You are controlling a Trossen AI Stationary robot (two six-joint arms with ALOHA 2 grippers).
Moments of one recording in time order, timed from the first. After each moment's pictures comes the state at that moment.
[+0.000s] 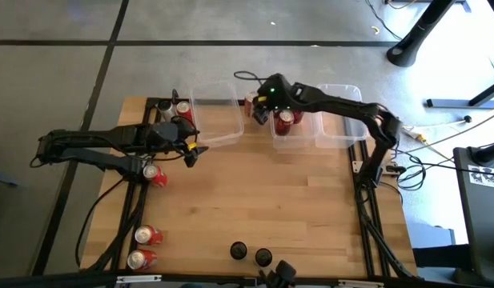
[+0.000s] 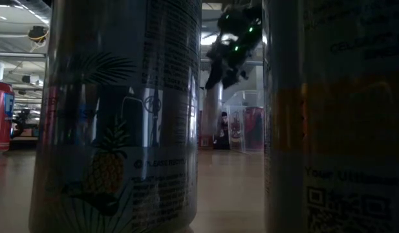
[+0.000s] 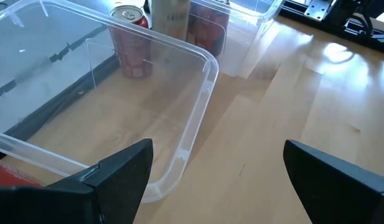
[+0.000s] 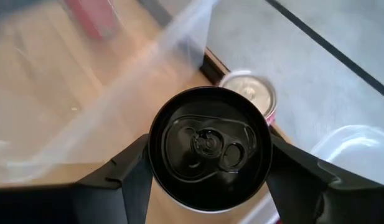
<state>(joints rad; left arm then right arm) 0.10 0.85 0.75 -0.51 -0.34 -0.32 -0.48 1.77 1.51 -0.48 0.06 0.07</state>
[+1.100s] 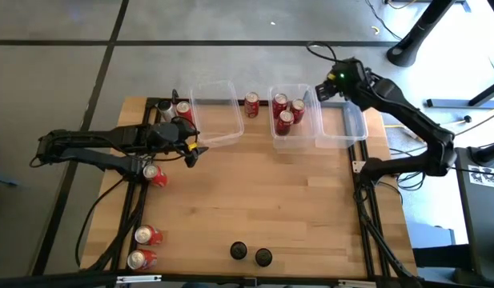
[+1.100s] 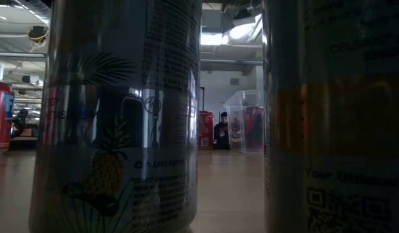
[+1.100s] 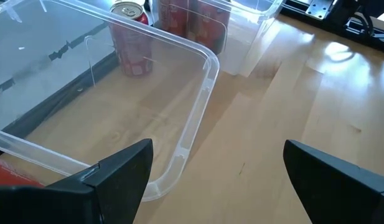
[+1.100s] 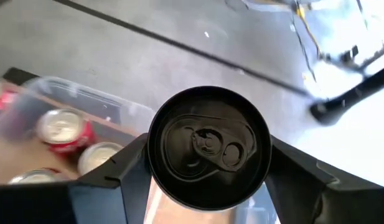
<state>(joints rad) 0.10 0.85 0.74 -0.50 -0.34 -0.33 -0.74 1.21 1.36 -0.90 0.53 0.21</state>
